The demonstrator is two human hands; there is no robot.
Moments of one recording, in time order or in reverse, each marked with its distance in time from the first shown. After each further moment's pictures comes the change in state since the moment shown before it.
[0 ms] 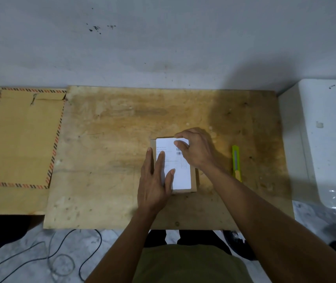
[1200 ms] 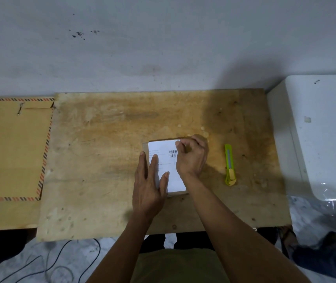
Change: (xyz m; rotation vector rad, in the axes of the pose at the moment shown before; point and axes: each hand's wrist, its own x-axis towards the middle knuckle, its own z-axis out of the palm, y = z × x) left_hand 0.002 0.002 0.003 -0.006 0.033 0.014; right_hand -0.022 -0.017 0.030 0.331 0.512 0.520
